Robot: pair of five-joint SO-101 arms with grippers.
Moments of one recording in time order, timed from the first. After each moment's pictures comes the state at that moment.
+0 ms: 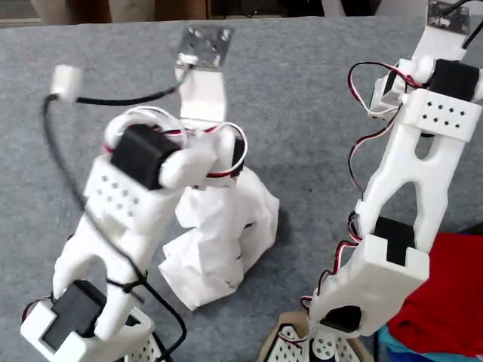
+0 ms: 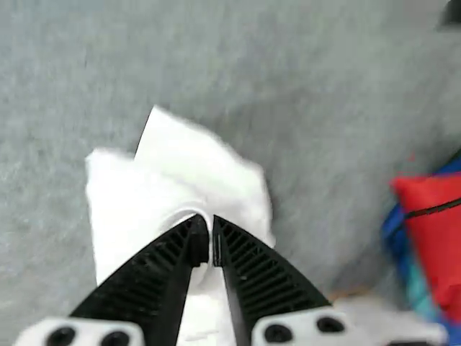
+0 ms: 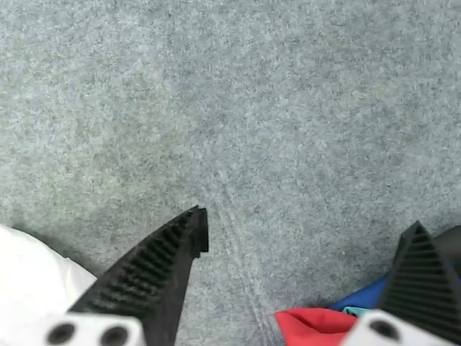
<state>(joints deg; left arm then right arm) 31.9 -11.8 -23.3 100.2 11.1 15.4 16.3 -41.5 101.1 -8.2</state>
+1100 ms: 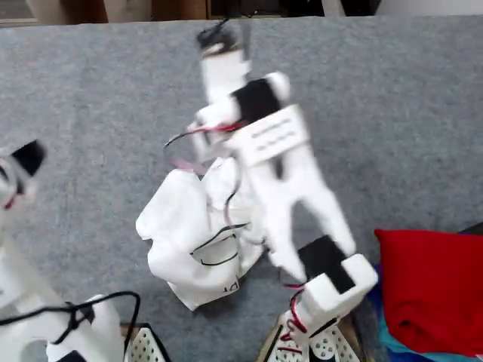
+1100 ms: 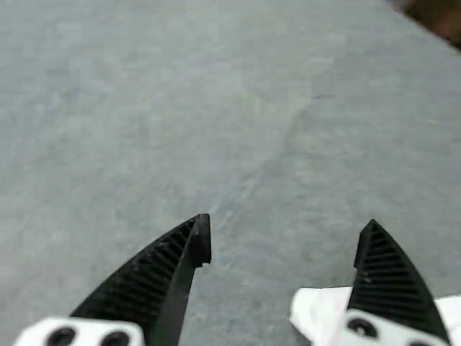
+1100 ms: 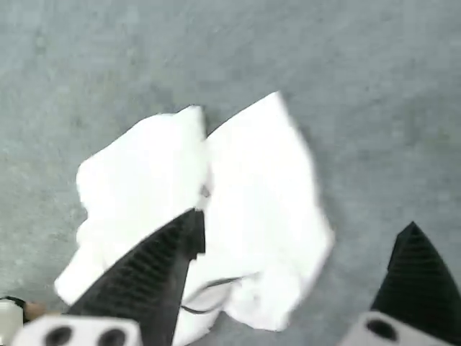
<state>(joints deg) -41.0 -40.7 -4.3 100.2 -1.7 -34.9 11.0 -26.8 101.2 -22.1</state>
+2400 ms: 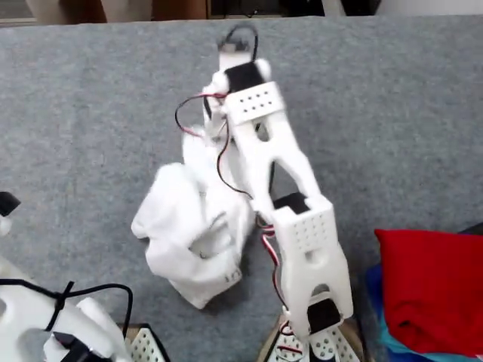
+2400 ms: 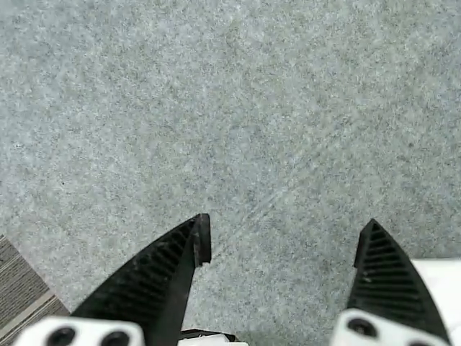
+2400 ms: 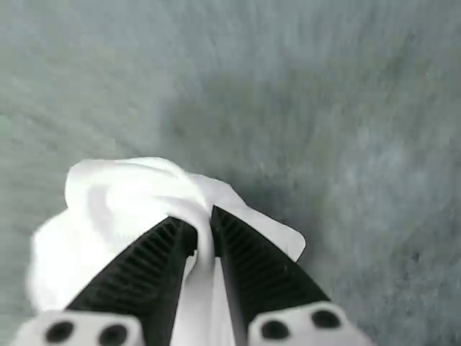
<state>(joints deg) -55.8 -40.6 9.1 100.2 -10.2 -25.5 39.6 -58.9 101.2 -28.0</state>
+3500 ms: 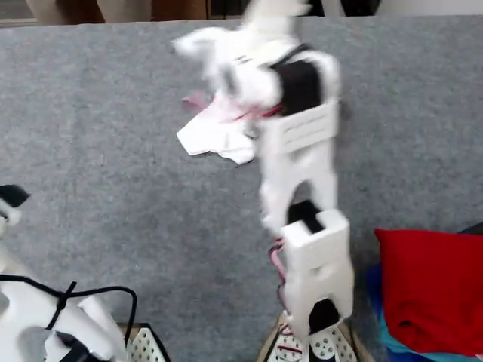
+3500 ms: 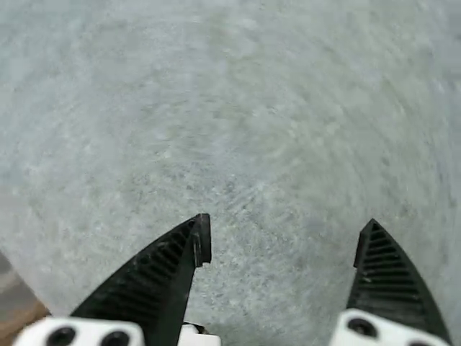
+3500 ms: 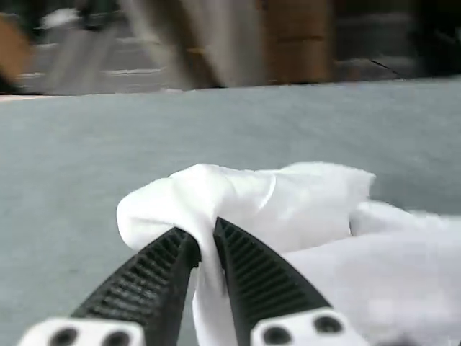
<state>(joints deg) -54.3 -40.6 10.7 100.2 -1.2 -32.0 31.2 -84.8 95.1 -28.0</state>
